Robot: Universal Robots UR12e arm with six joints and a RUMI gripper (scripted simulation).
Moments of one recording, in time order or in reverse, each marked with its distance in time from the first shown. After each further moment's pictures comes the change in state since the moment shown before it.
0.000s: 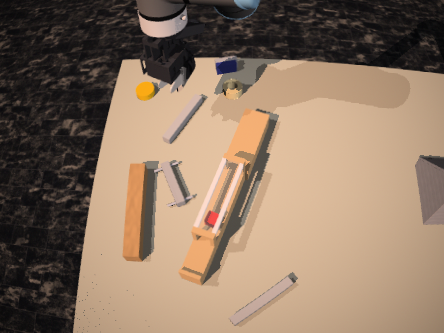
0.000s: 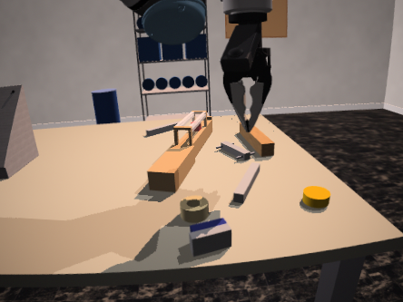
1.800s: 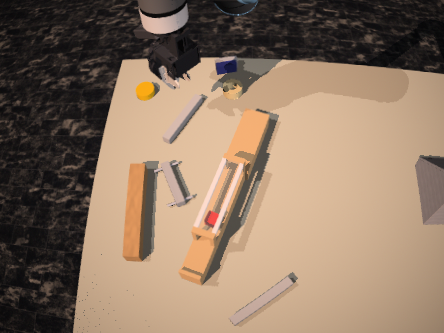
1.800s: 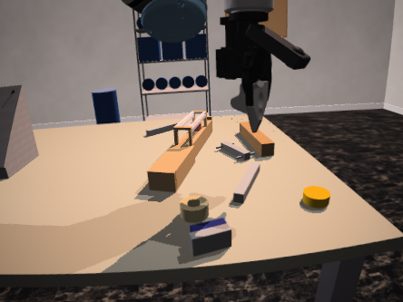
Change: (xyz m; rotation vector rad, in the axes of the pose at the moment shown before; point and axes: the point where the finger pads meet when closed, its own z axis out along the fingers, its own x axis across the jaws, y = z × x) arm -0.015 -0.001 0.000 -0.001 0.022 -1.247
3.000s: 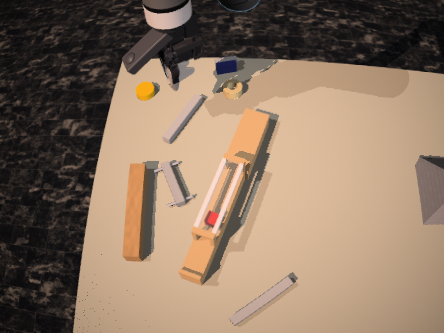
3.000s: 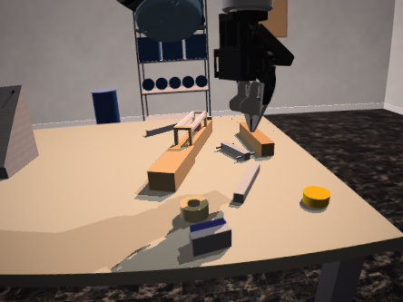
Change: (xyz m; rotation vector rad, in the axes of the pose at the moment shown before) arm -0.003 0.008 0.000 -0.004 -0.003 -1.301
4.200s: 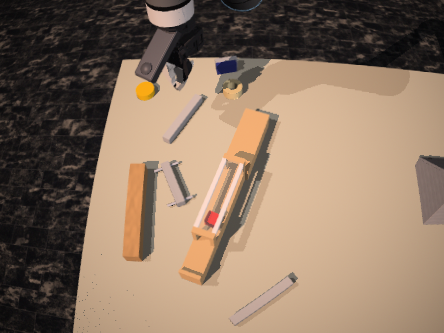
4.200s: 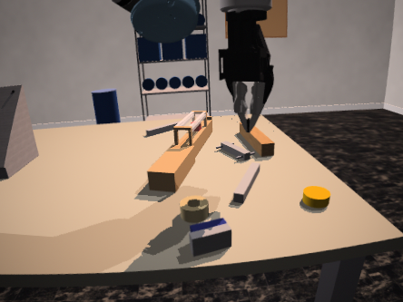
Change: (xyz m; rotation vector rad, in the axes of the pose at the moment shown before) arm -0.005 0.006 0.000 0.009 0.002 -0.542
